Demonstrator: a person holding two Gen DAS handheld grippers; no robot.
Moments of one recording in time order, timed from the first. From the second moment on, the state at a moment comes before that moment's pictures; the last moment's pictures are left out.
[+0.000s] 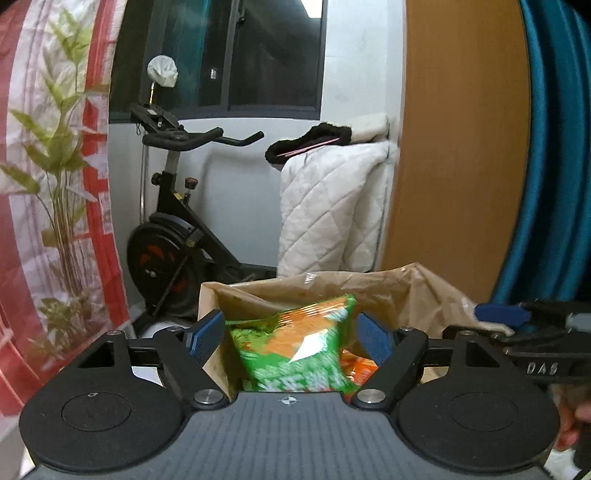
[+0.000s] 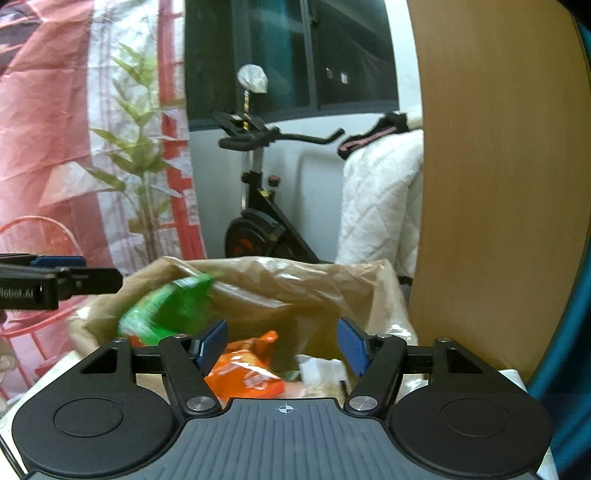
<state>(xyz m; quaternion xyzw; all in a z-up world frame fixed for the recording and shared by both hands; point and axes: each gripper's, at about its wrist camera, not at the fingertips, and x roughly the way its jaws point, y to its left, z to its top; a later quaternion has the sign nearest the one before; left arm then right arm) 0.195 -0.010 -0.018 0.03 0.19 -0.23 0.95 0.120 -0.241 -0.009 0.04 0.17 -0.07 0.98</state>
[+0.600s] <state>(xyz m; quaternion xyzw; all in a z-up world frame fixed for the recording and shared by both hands) 0.165 0.078 -0.056 -0.04 0.24 -0.20 0.95 0.075 -0.189 -0.031 0.04 0.17 -0.02 0.98</state>
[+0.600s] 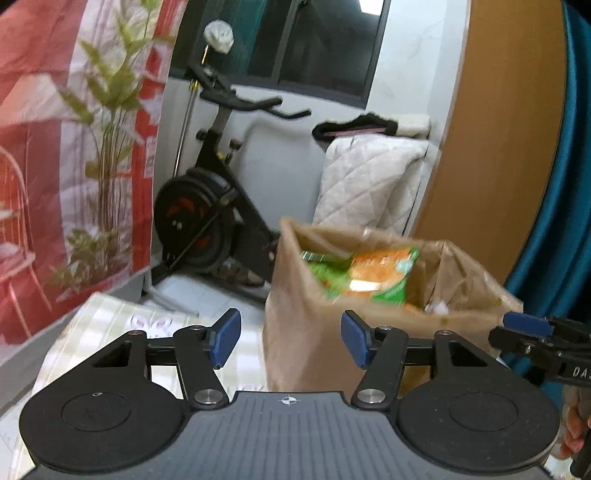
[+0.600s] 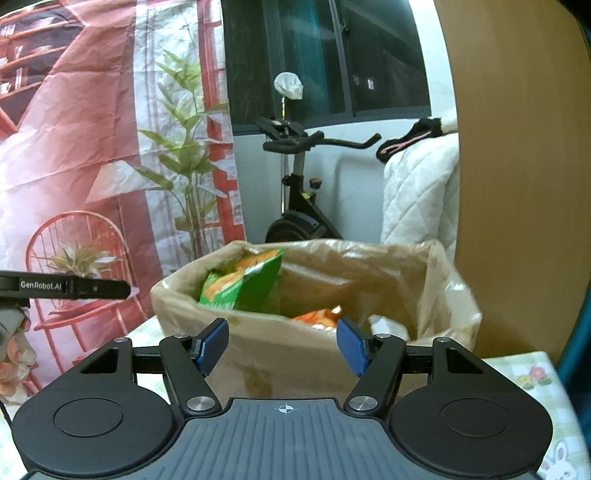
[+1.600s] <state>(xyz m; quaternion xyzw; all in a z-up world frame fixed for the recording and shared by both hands) 0.210 0.078 -0.209 -0.06 0.42 -0.28 0.86 0.147 -0.133 -0.194 0.04 0.37 0.08 0.92</state>
